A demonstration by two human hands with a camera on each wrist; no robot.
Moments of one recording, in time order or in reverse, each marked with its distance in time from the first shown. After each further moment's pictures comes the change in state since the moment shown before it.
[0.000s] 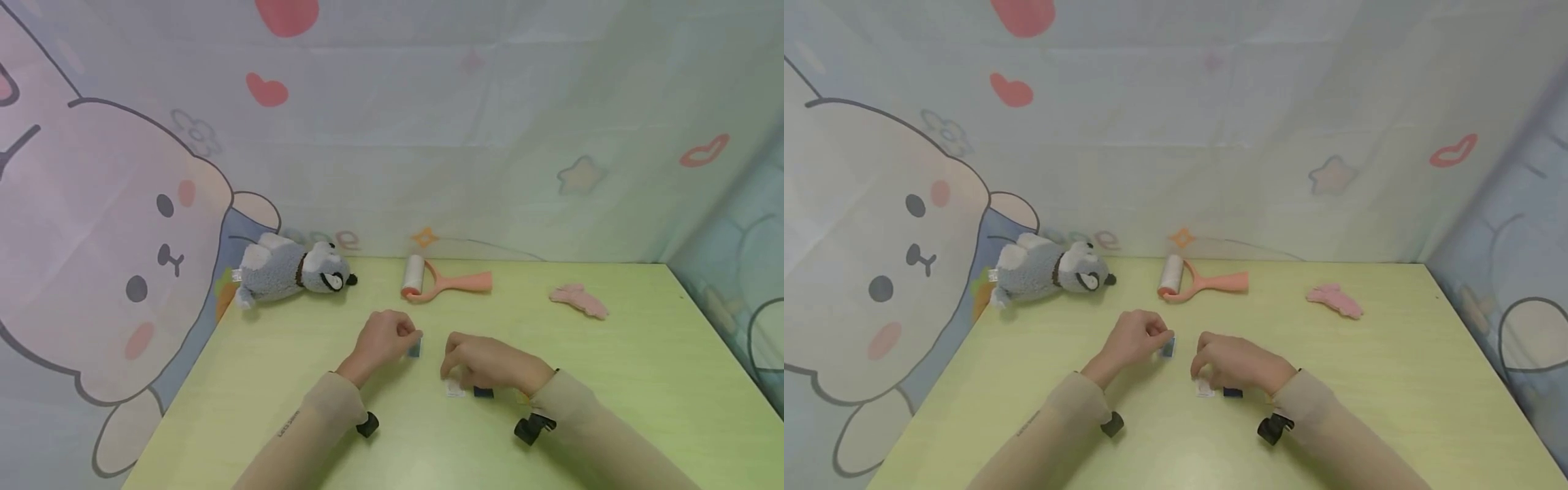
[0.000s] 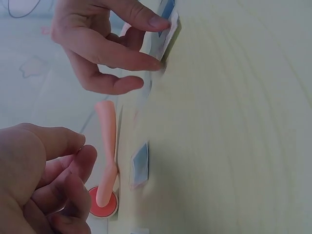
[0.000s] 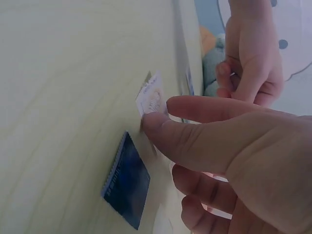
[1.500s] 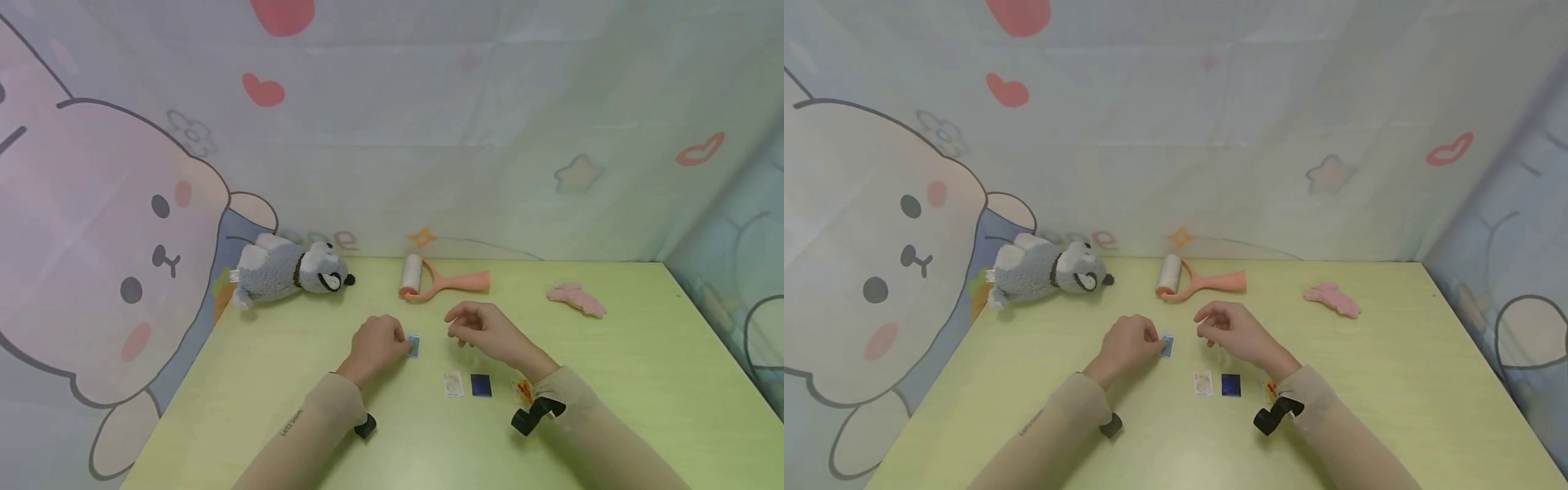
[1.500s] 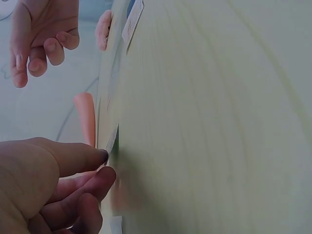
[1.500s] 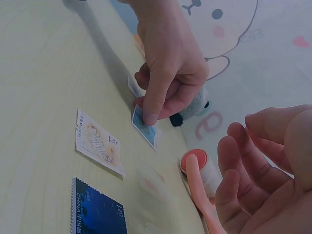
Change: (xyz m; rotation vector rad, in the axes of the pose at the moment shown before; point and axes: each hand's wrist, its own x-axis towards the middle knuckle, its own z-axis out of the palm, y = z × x) left_hand 0.000 -0.008 0.010 0.189 -0.038 -0.162; right_hand 0.004 0.018 -0.013 0.709 0.414 0.245
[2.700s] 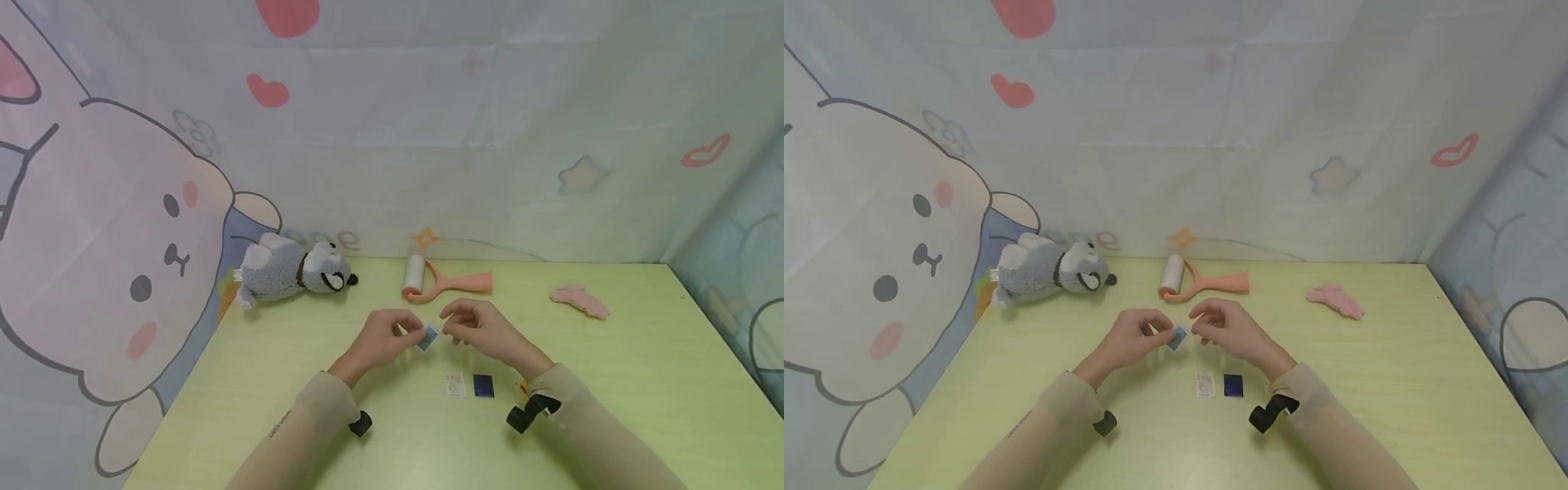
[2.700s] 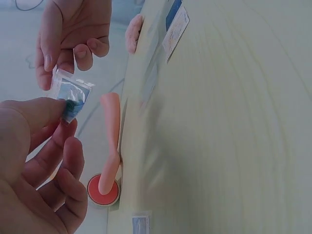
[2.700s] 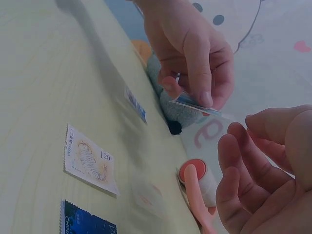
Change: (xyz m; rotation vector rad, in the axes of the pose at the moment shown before) left_hand -0.005 -0.002 -0.020 -0.417 -0.021 0.322; right_hand 0.007 -0.011 0.007 0.021 -0.005 0.000
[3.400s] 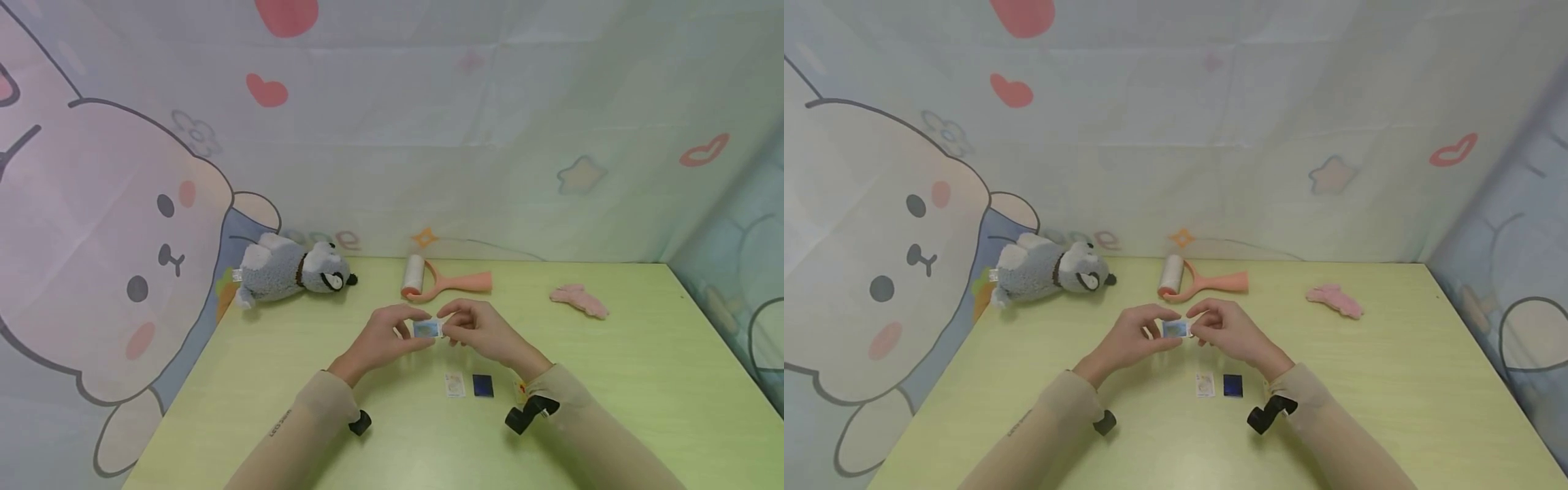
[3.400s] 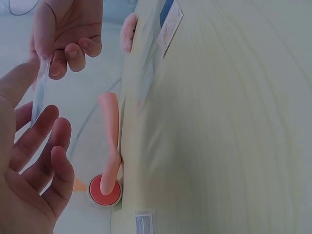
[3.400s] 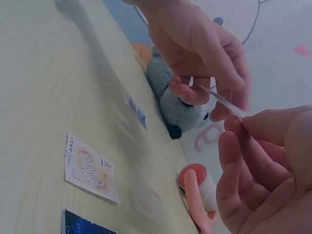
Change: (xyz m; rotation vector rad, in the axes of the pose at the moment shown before) left_hand 0.000 0.004 0.000 -0.019 -0.002 0.149; right_hand -0.001 -0.001 0.001 0.007 -0.026 -0.026
